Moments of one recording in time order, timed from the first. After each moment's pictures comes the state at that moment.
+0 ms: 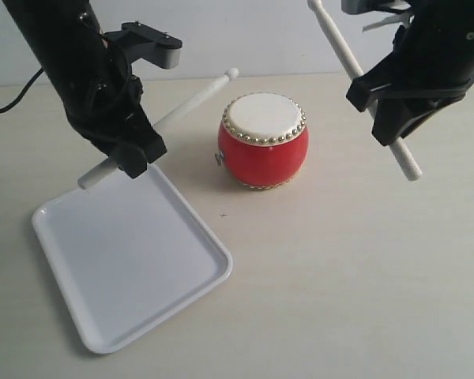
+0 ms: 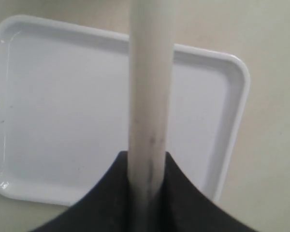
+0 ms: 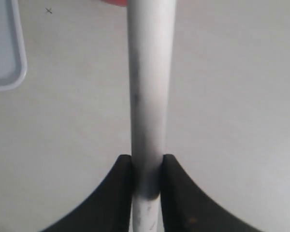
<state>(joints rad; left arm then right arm) -0.55 1.81 -1.47 -0.10 1.20 0.33 0.34 1.59 -1.33 0.11 1.22 -0.18</state>
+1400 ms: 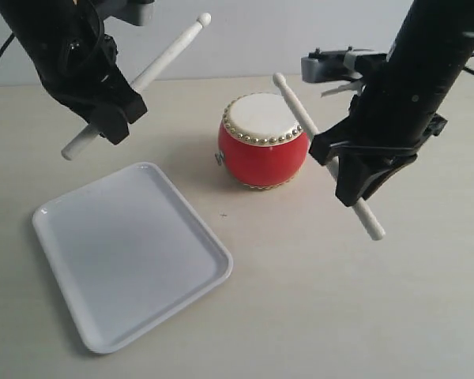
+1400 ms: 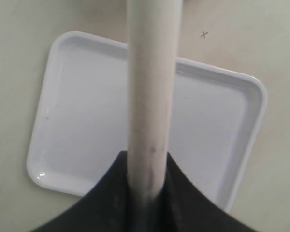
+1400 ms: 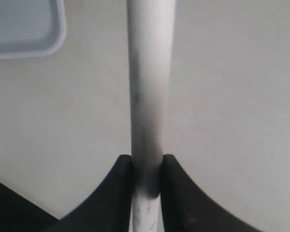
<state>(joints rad) -0.49 1.78 -1.53 -0.09 1.22 0.31 0.38 1.73 -1.26 0.26 1.23 -0.23</state>
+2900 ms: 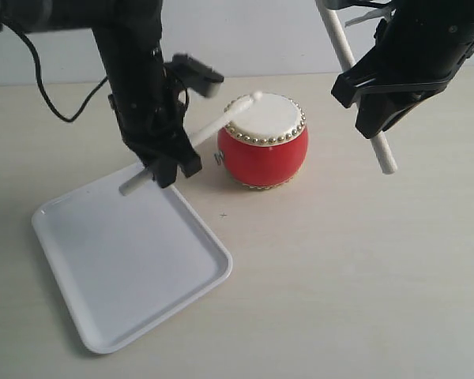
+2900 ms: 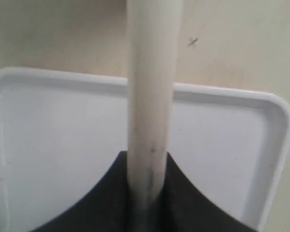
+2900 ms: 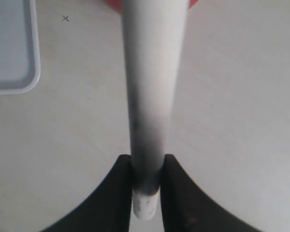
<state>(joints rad) -0.58 2.09 -1.66 -0.05 1.22 0.35 0.38 1.62 -1.38 0.12 1.22 -0.21</state>
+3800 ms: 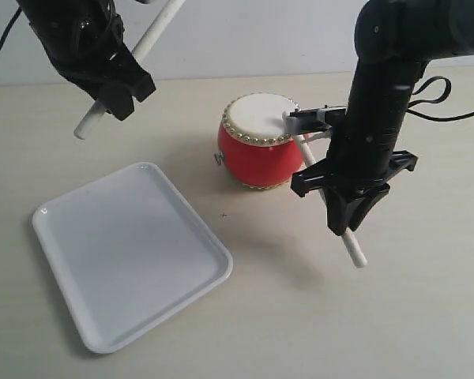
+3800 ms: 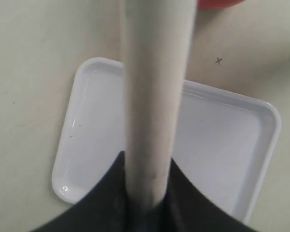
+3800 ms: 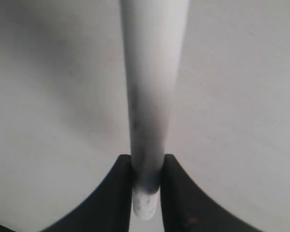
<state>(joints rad) -0.50 1.81 -1.63 -0.04 1.22 0.28 0.38 1.99 -1.34 0.21 1.22 -0.16</state>
